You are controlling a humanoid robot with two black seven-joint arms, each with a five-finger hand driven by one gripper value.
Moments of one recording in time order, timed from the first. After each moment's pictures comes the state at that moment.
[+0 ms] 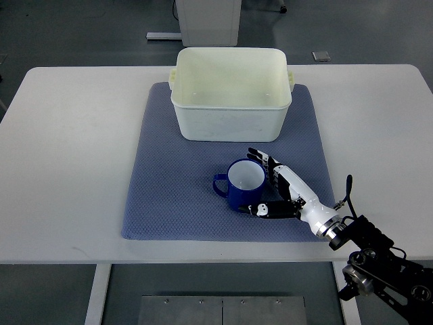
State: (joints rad) left arm -0.04 0.00 -0.10 -0.20 0.08 0.10 -0.05; right arm 0.38 -0.31 0.54 1.30 -0.93 -0.16 0.40
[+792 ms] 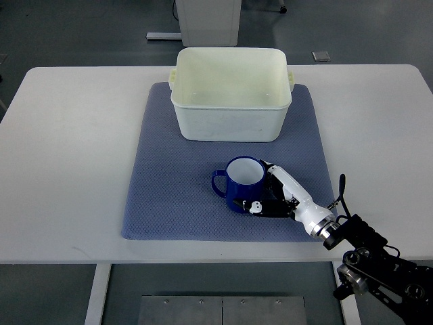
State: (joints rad) left arm -0.04 0.00 -0.10 -0.20 0.08 0.10 -0.05; right arm 0.40 -0.29 0.51 1.29 -0.93 -0.17 0.39
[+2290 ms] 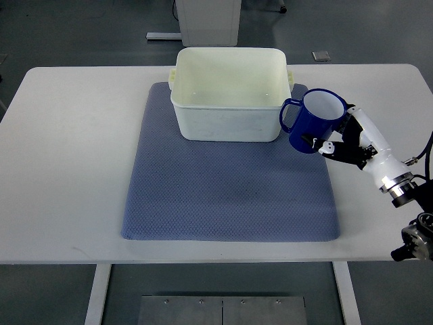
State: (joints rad) left arm -0.04 0.00 -0.10 -0.20 0.08 0.10 -0.05; right arm 0.40 -0.54 0.75 1.44 -0.82 -0.15 0.46
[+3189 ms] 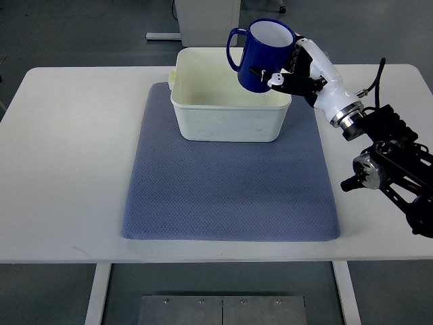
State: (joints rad) left arm -0.04 0.00 -0.10 -0.20 0.08 0.10 -0.05; right arm 0.78 -0.34 0.66 1.29 -0.70 -0.16 0.28
